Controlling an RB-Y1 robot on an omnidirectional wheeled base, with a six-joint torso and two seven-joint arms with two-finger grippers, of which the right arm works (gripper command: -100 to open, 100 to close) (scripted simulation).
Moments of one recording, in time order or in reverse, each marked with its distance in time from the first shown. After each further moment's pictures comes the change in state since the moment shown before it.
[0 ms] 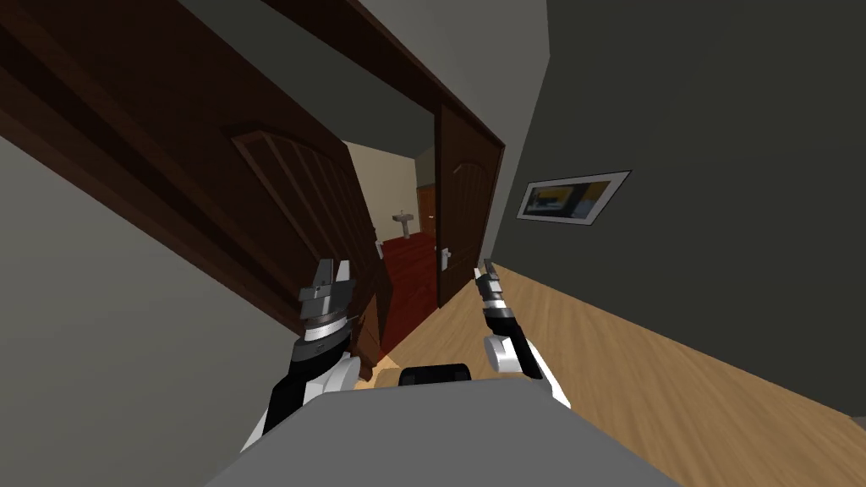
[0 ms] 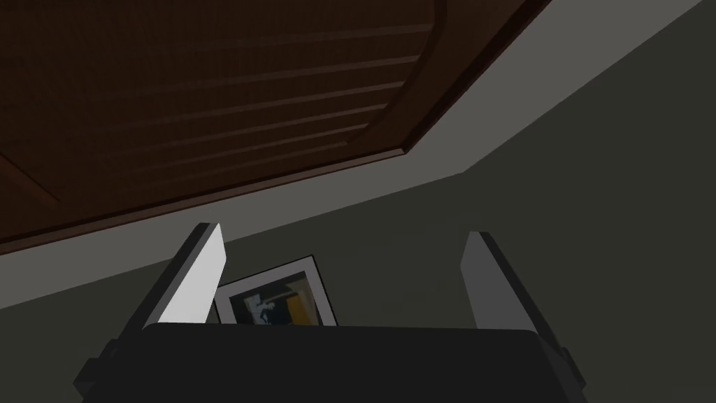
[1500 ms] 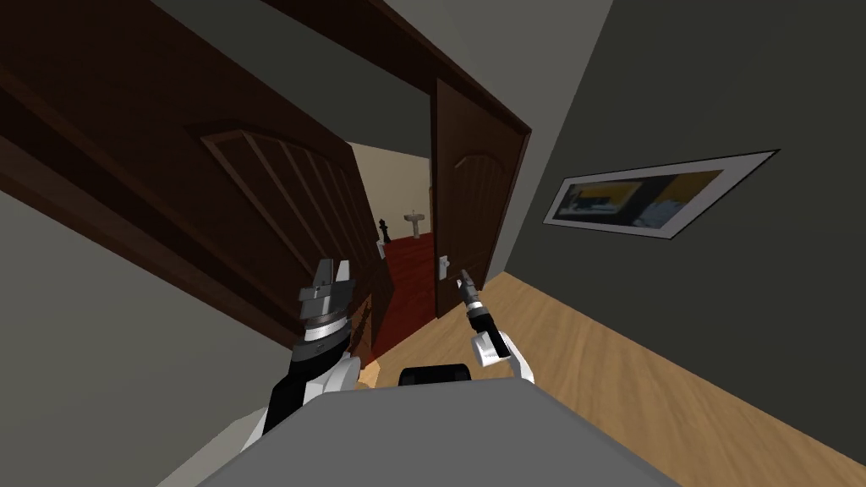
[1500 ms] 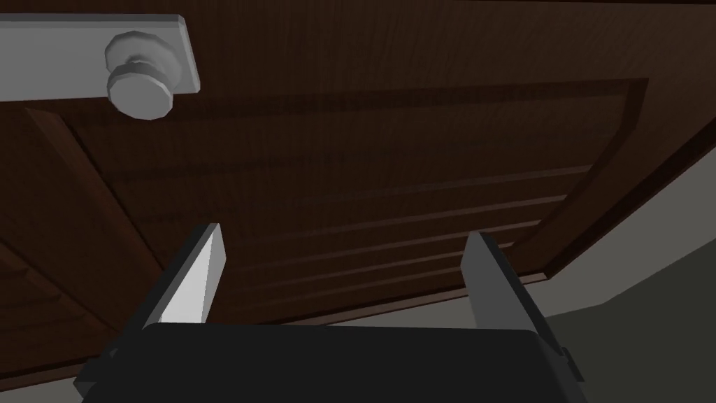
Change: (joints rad) arm -0.144 -0.069 0.107 0.312 0.013 0.038 -0.031
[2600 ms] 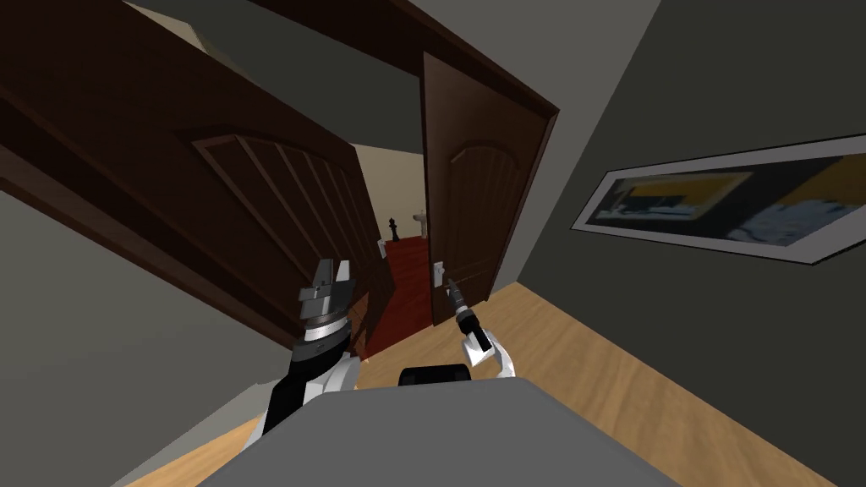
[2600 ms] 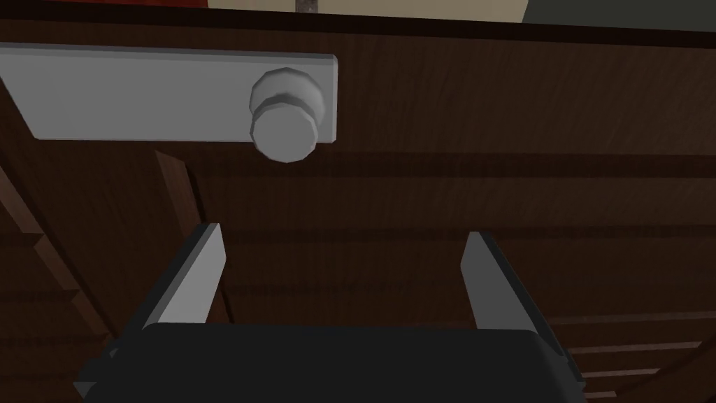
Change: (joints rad) arm -0.116 -0.007 0.096 0.258 0.019 0.028 -0.013
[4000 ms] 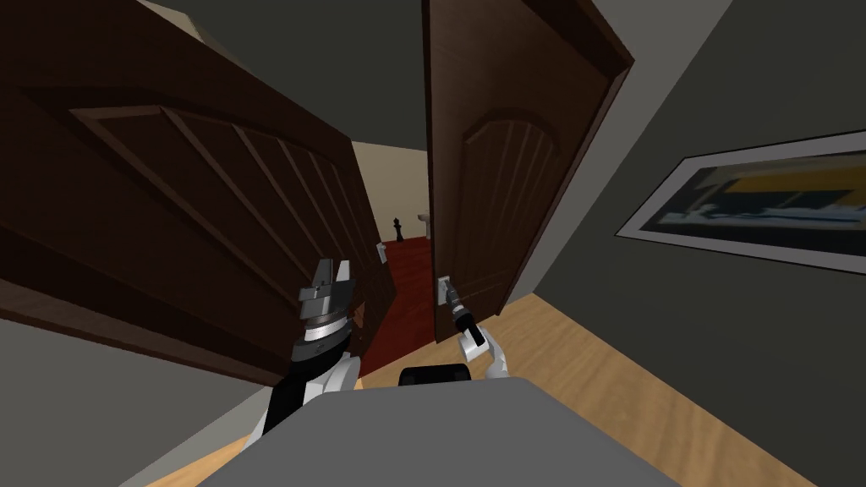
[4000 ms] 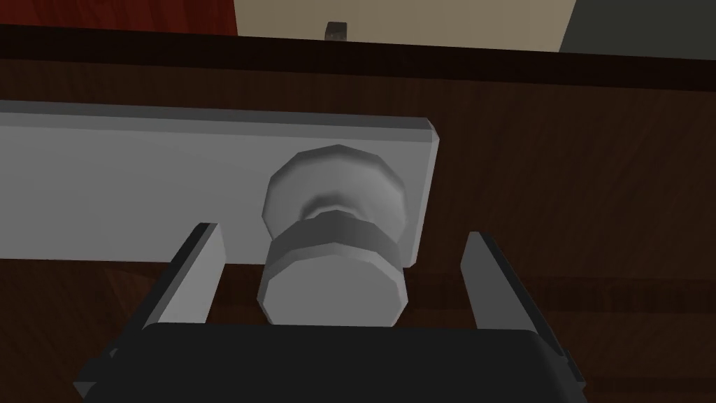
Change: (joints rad) arm -0.080 0.020 0.000 0.141 0.002 -0.001 -0.001
